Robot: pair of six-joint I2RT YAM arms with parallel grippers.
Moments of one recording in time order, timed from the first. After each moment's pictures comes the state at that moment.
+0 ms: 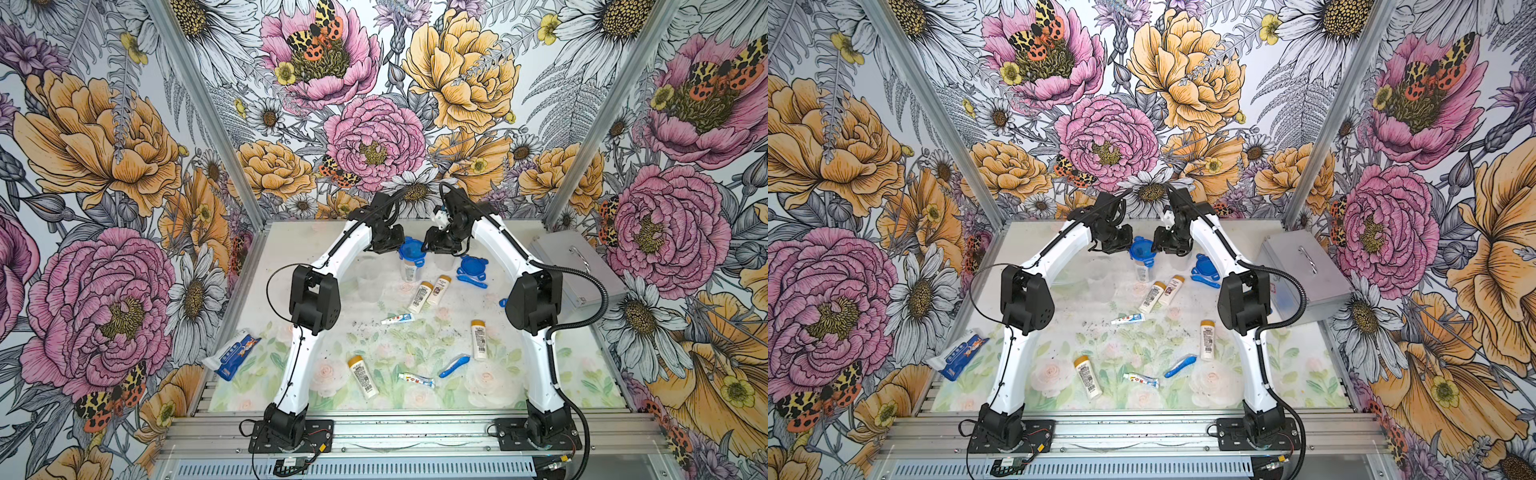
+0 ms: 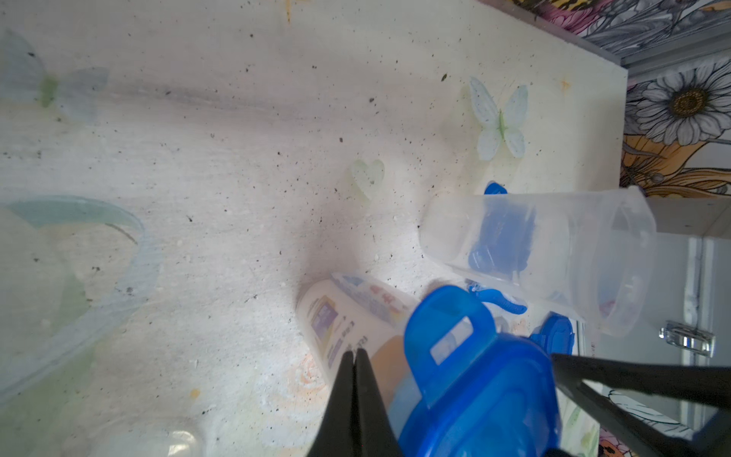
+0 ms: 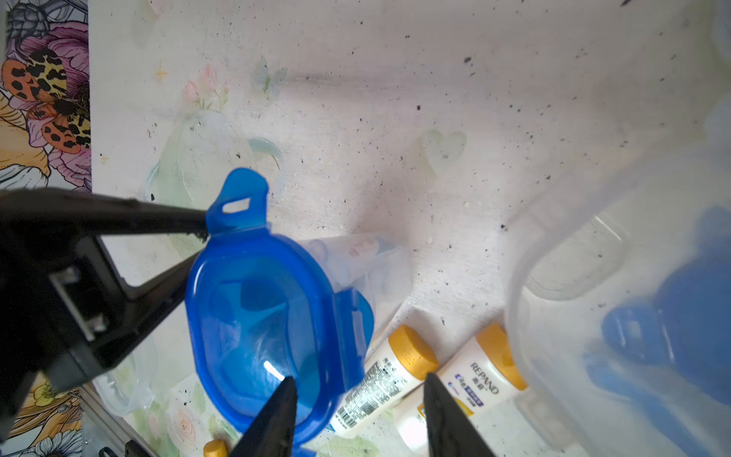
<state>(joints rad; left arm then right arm) -0.43 2.34 2.27 -0.99 0.25 -0.56 0.34 2.28 2.26 -1.13 -0.38 0.28</state>
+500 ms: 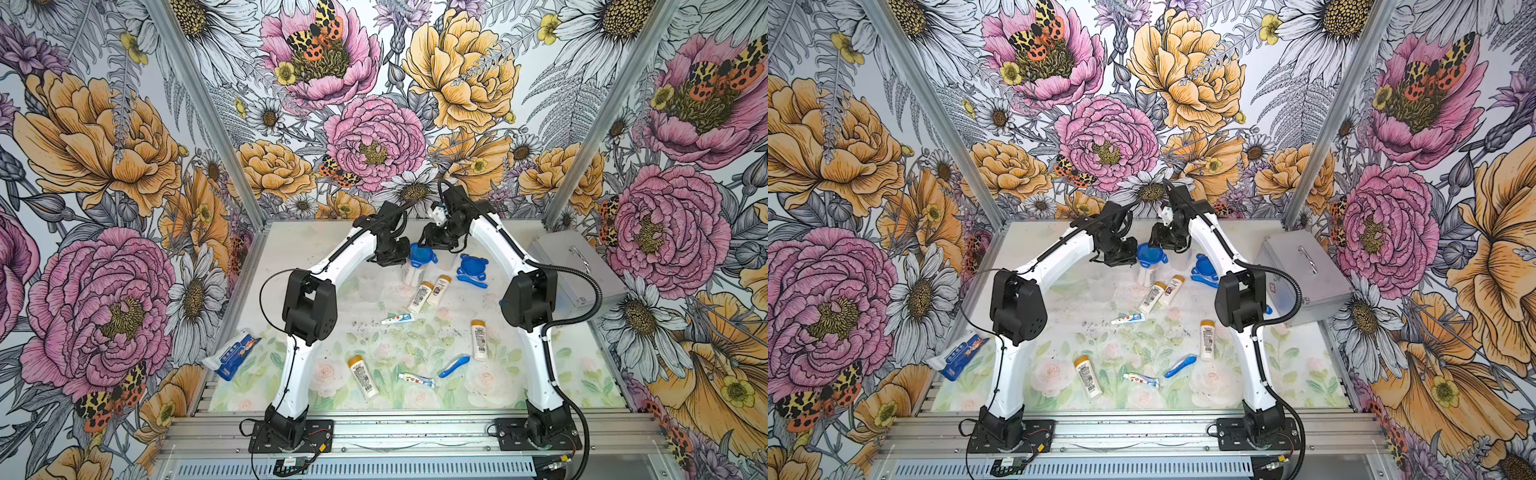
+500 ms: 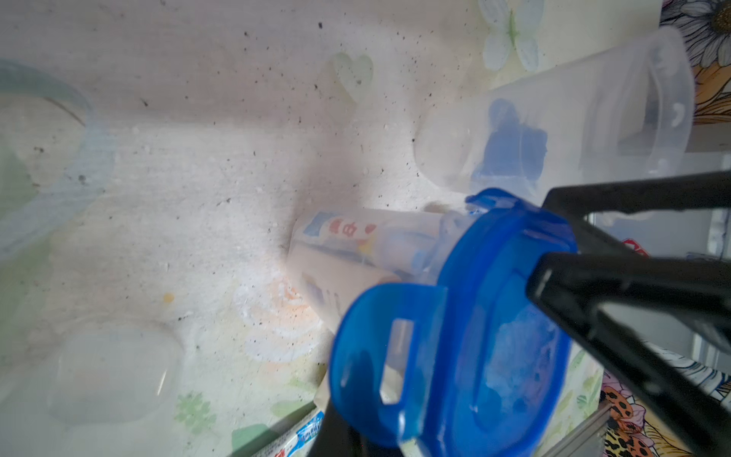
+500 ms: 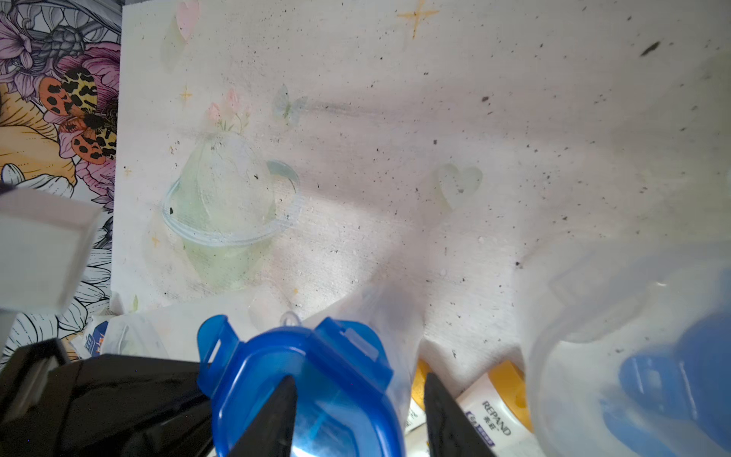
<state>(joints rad) -0.49 2.18 2.04 -0.99 0.24 -0.58 0.33 2.33 2.34 -1.11 -0.41 0.27</state>
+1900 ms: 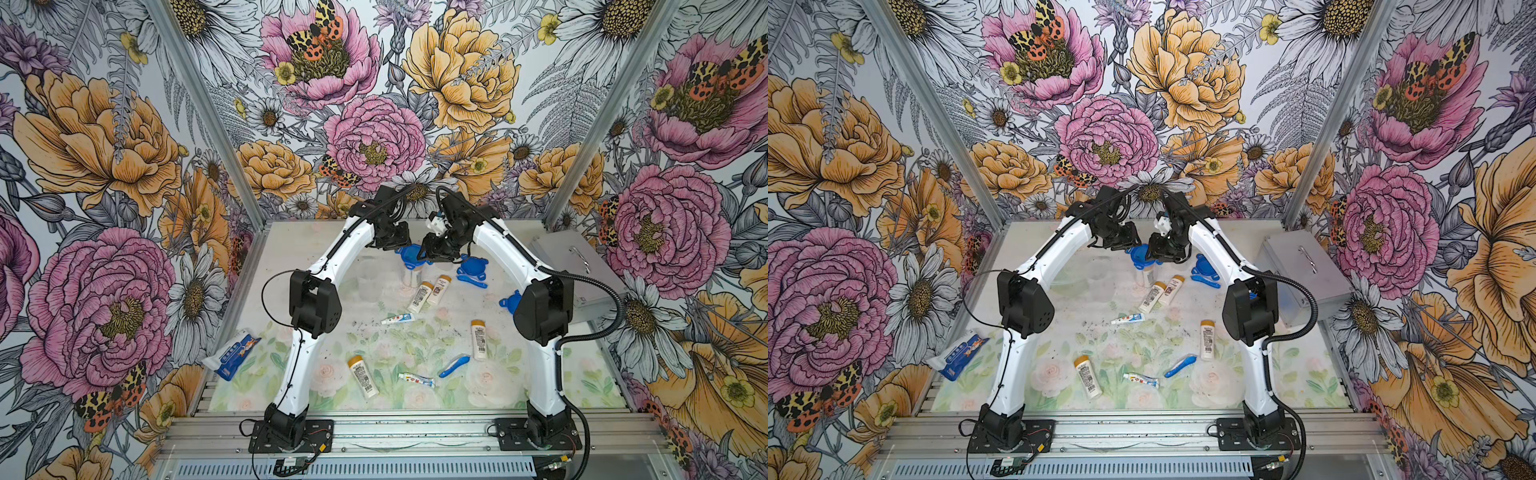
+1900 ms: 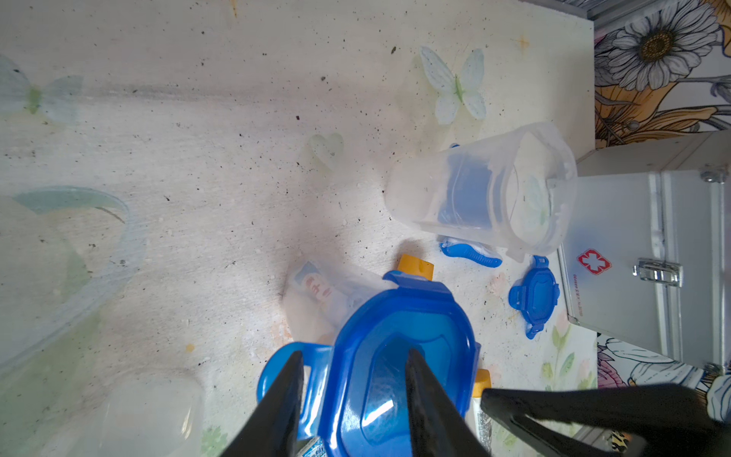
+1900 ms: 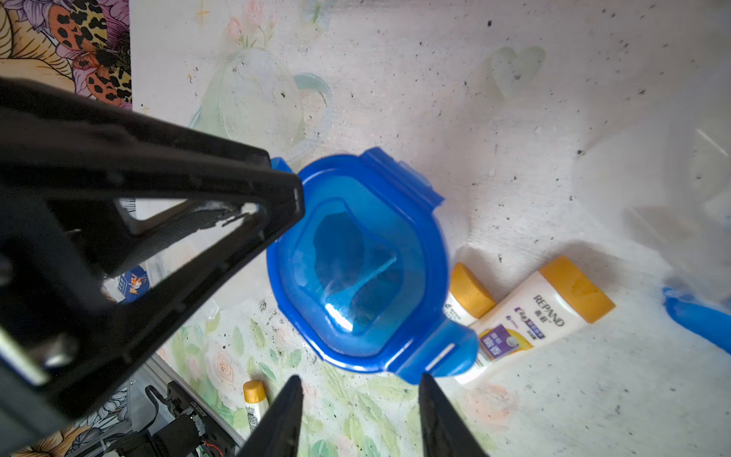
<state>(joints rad) -0.46 2.31 2.38 -1.11 0.26 -0.48 0.38 2.13 2.10 -1.14 -0.44 0.31</state>
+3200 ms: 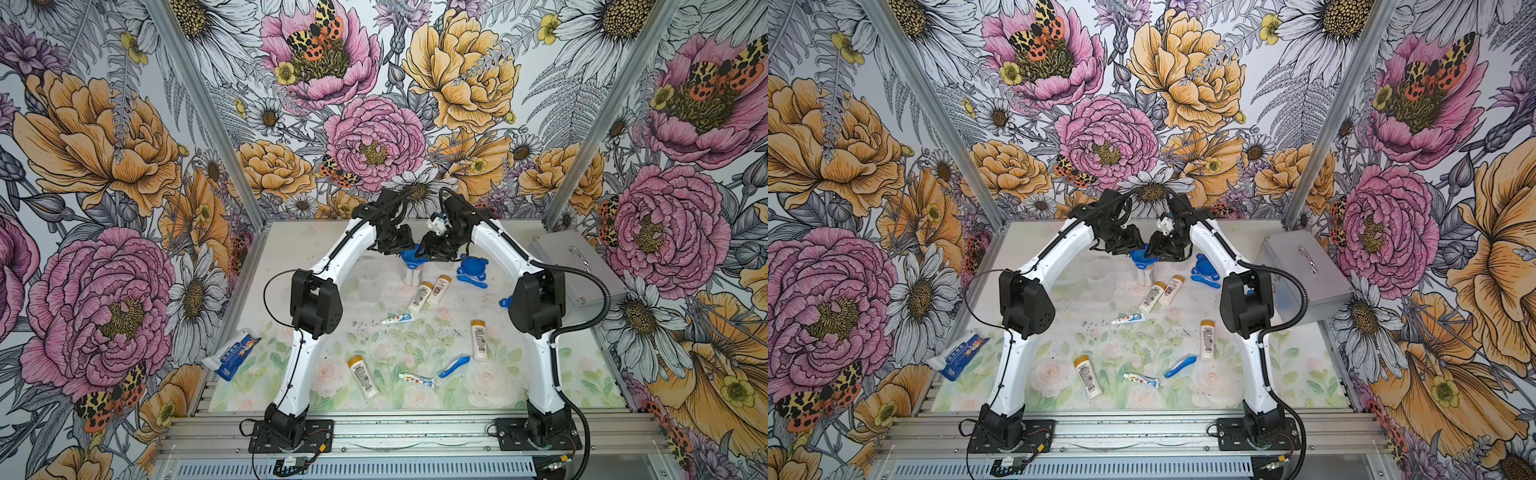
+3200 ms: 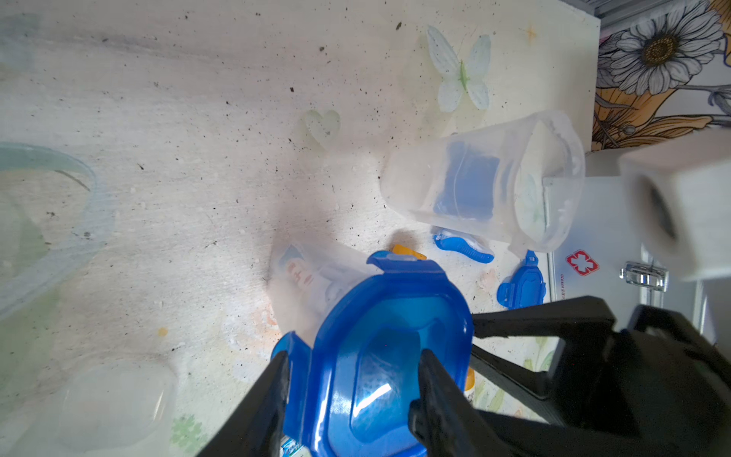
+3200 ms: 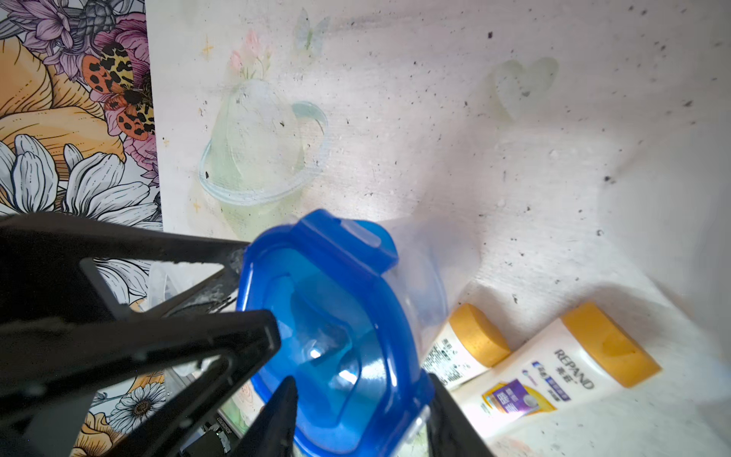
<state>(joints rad) -0.48 2.31 2.34 -1.11 0.29 -0.56 0.35 2.22 2.11 -1.05 -0.54 0.36</state>
